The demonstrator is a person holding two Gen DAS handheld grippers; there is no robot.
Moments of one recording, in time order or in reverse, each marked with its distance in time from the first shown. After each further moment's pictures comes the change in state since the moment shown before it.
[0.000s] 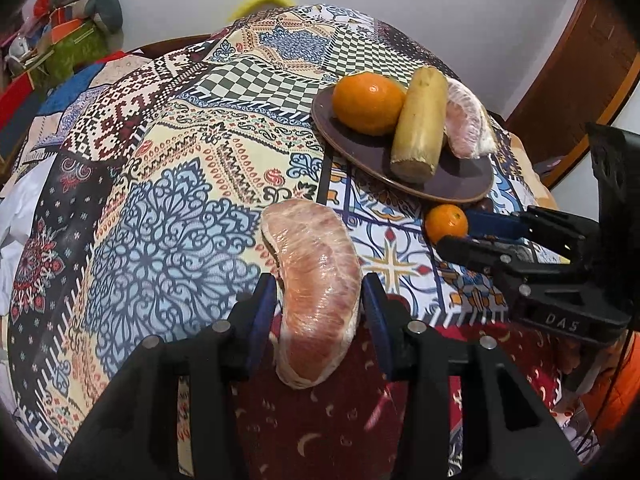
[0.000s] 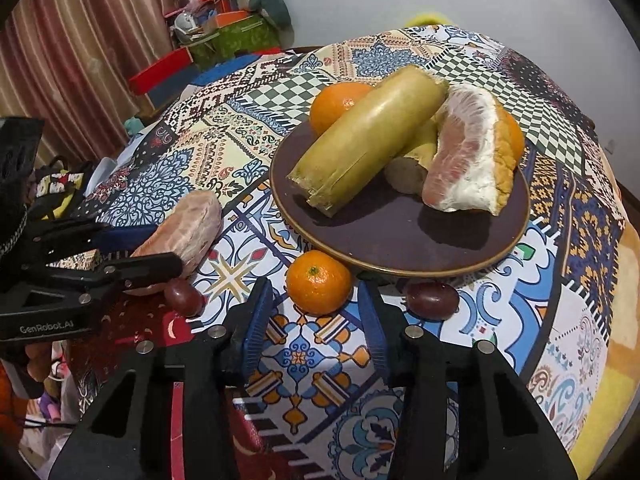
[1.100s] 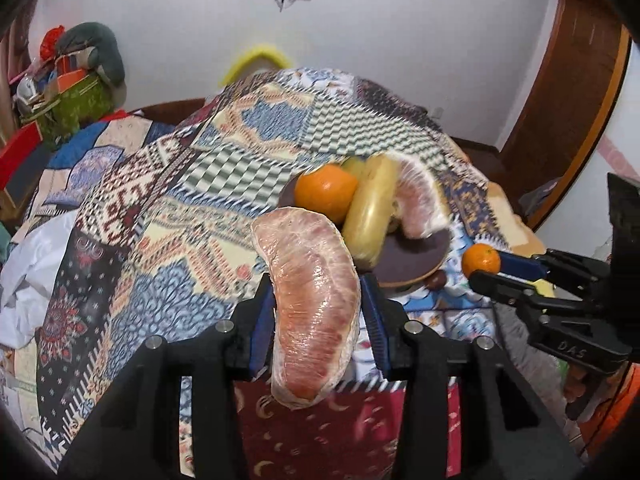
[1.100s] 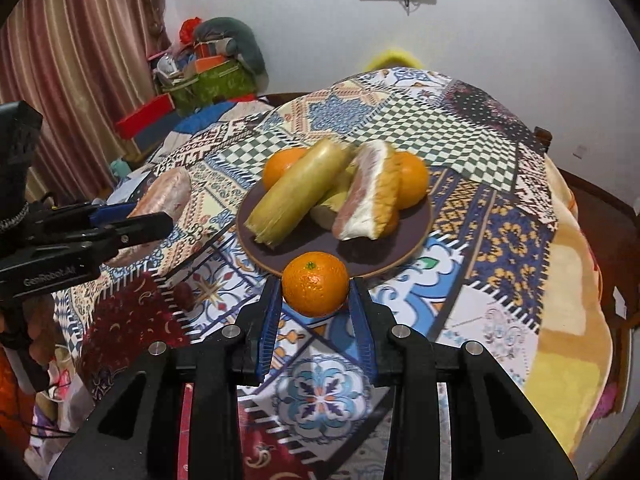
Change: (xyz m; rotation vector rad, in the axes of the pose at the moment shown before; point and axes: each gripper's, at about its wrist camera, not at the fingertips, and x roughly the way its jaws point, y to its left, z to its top) left arm -0.045 -0.047 0.034 0.052 -0.193 0.016; right arm -0.069 -0.033 -0.008 0.059 -0.155 -0.069
